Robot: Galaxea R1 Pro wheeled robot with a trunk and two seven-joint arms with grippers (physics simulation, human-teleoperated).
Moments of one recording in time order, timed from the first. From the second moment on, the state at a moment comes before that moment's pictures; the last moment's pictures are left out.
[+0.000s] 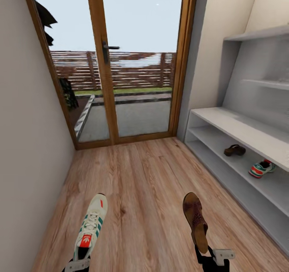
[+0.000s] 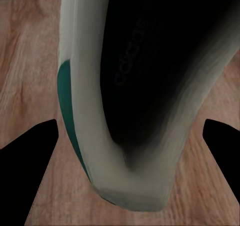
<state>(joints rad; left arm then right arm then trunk) -0.13 -0.09 0.51 -0.61 -0.31 -0.45 -0.14 -0.29 0.00 -0.65 -0.37 0.44 -0.59 0.29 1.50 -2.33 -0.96</state>
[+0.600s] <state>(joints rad) -0.13 -0.09 0.50 -0.61 -0.31 -0.45 -0.14 -0.29 0.00 -0.65 -0.37 0.44 -0.59 0.29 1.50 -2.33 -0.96</state>
